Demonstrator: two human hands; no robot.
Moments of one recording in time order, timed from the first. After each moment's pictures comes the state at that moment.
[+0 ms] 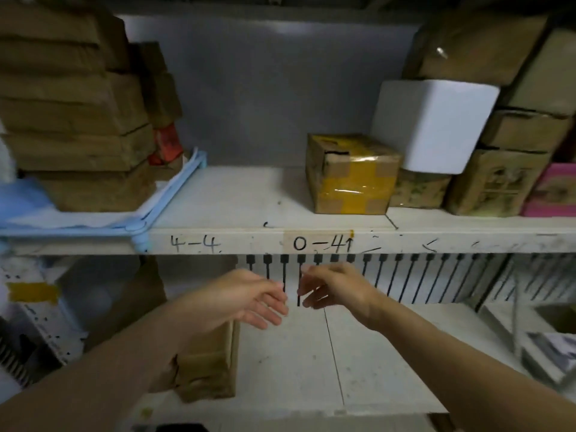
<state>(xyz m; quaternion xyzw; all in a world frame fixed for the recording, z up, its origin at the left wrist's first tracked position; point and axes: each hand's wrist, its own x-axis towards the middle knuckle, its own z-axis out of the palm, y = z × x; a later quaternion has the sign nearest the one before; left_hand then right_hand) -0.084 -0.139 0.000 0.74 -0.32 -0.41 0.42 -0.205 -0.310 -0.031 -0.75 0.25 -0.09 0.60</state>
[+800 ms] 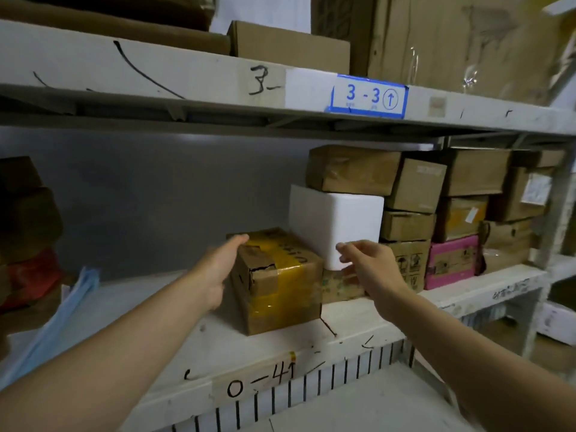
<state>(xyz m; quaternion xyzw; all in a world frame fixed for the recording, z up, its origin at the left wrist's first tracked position) -0.034 -0.312 0.149 0.65 -0.26 -0.32 0.63 -0.235 -0.423 0.129 -0.64 0.39 -0.47 0.47</state>
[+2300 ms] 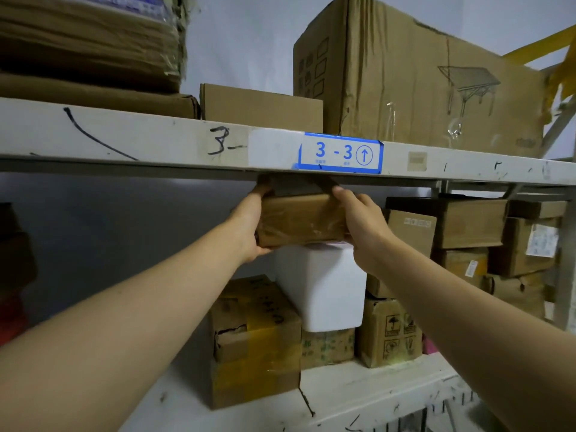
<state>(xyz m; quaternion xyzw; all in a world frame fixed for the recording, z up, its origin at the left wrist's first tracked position) -0.085 -0.399 0.280 0.51 -0.29 -0.38 0.72 -0.228 -0.481 0.268 -0.60 0.30 -0.54 0.51</state>
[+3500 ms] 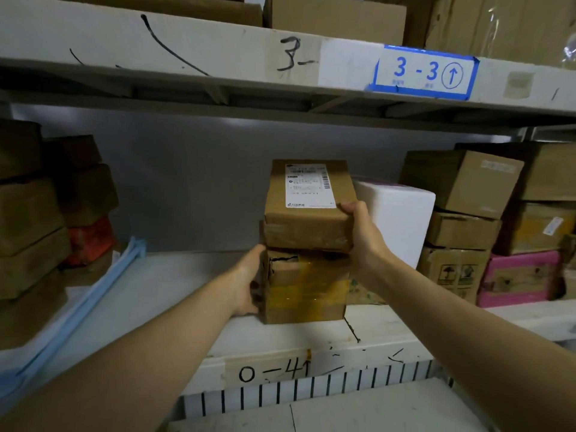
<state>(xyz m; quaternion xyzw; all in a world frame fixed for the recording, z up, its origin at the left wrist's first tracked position) -0.019 -0.344 0.106 0.64 -0.17 -0.45 0.60 -0.165 -0.442 0.160 -0.56 0.34 -0.39 0.65</state>
